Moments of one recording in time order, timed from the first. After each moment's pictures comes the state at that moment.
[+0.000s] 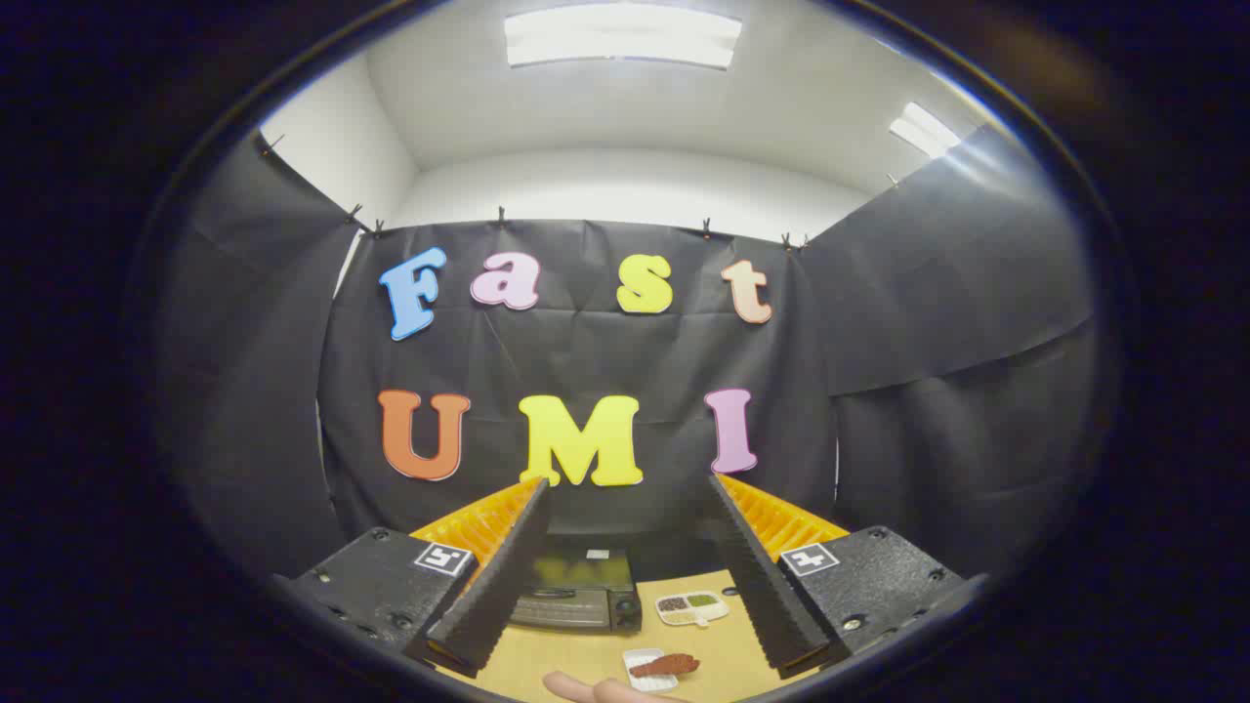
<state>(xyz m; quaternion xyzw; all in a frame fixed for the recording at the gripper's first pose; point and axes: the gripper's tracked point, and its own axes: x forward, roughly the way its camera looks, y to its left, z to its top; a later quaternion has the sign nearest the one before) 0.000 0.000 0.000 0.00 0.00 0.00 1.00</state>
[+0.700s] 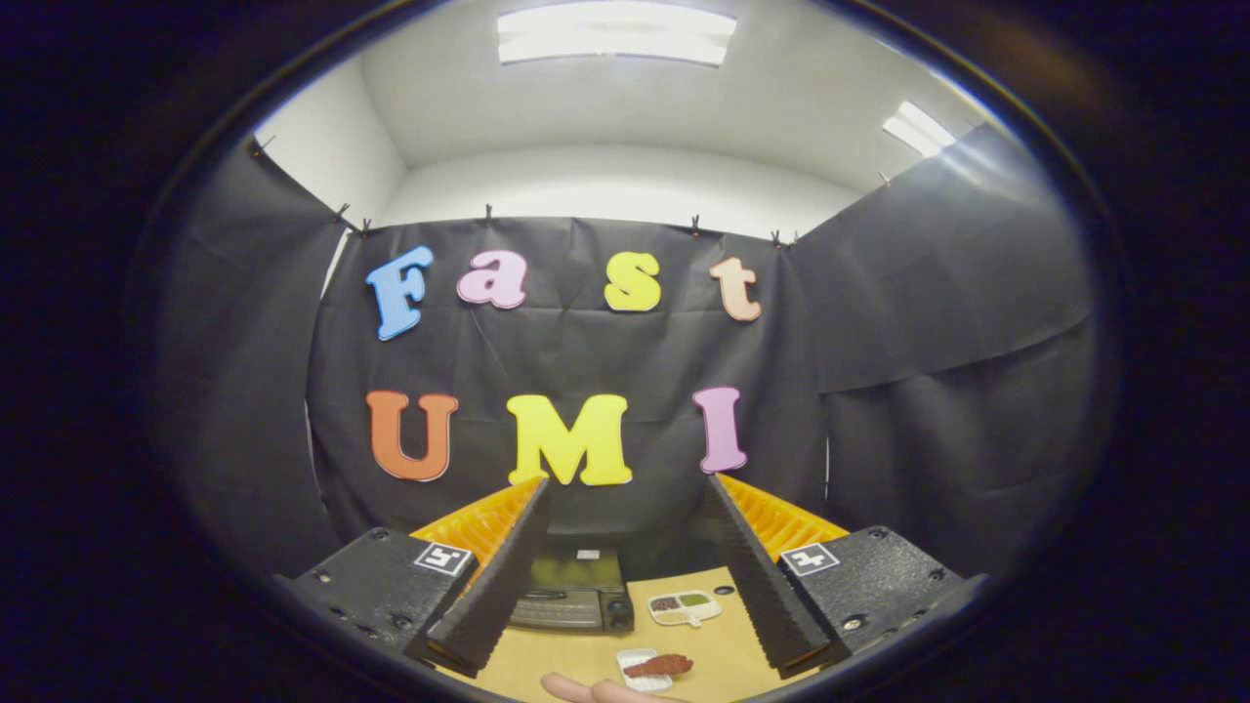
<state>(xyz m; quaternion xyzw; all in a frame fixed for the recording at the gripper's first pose) 0.006 -0.012 0.007 0.00 0.01 -0.01 1.00</state>
